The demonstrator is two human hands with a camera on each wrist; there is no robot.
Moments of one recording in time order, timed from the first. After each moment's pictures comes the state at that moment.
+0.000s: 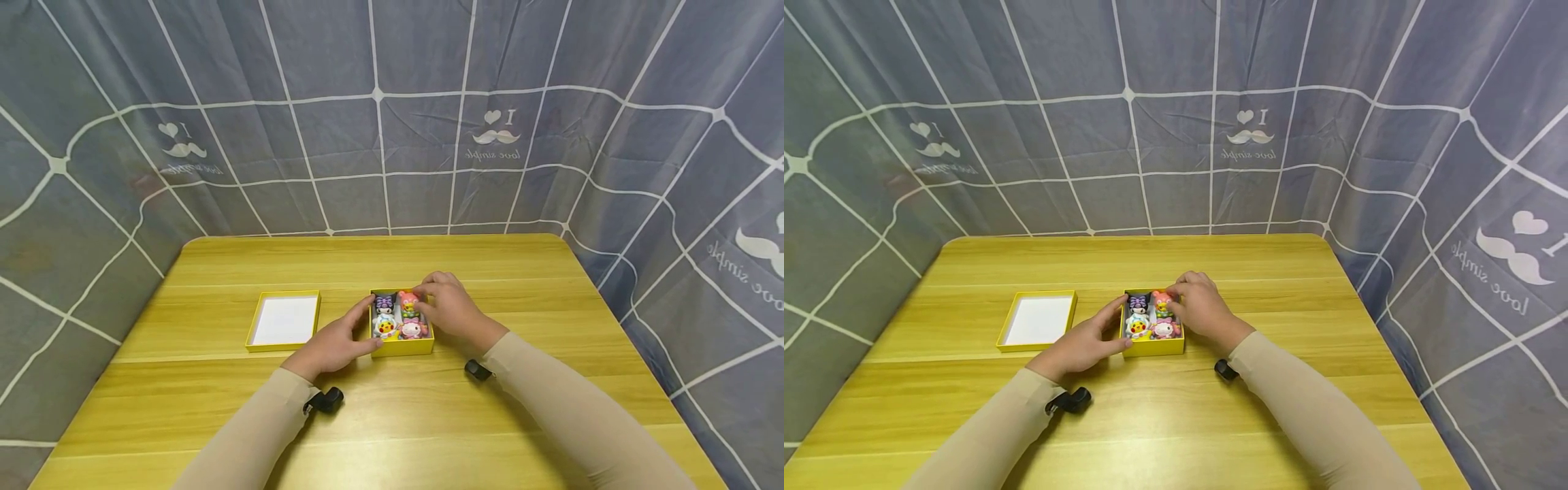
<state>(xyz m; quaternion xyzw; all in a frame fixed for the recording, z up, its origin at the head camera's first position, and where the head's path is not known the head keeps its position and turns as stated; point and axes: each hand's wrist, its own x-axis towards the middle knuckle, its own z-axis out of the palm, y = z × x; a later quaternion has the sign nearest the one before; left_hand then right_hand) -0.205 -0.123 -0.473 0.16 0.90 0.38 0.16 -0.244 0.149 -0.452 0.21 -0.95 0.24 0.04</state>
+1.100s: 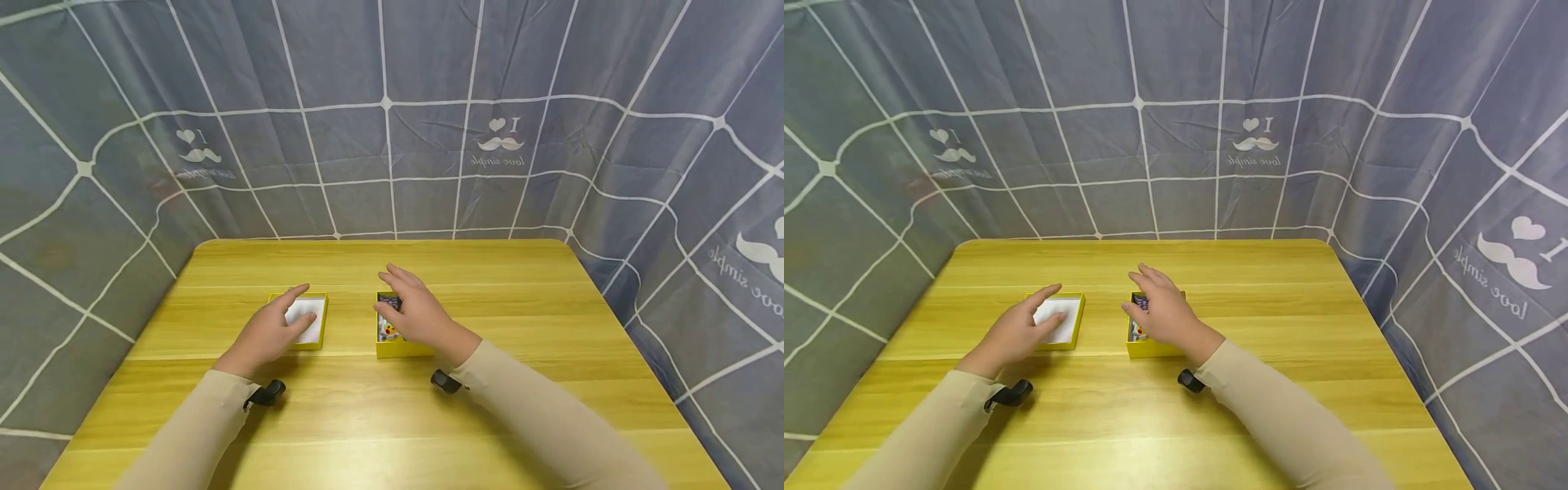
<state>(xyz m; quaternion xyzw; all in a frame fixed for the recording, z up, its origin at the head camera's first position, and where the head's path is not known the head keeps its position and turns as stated) -0.201 -0.229 -0.443 0.12 0.94 0.31 0.02 -0.212 0.082 -0.416 0.25 -0.91 0.34 0.01</state>
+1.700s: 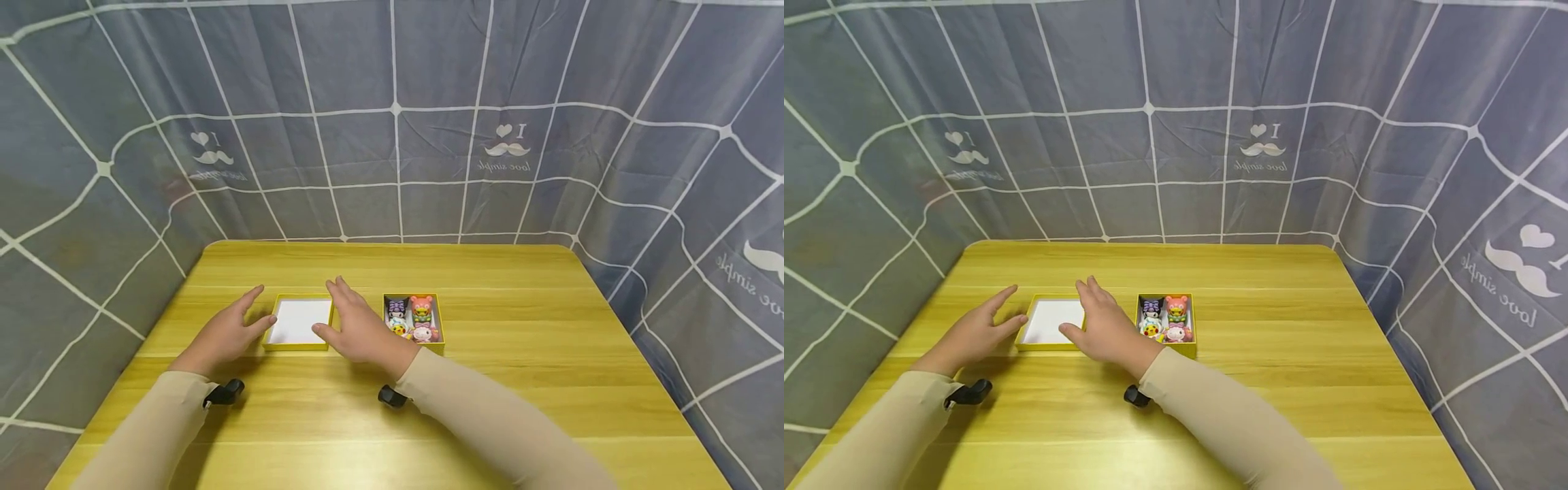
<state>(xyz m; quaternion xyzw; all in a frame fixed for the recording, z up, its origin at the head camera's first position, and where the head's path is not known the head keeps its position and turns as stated) -0.196 -0.306 -0.440 0.07 0.96 0.27 0.06 -0.196 -0.019 -0.418 0.27 -0.90 0.33 -0.07</state>
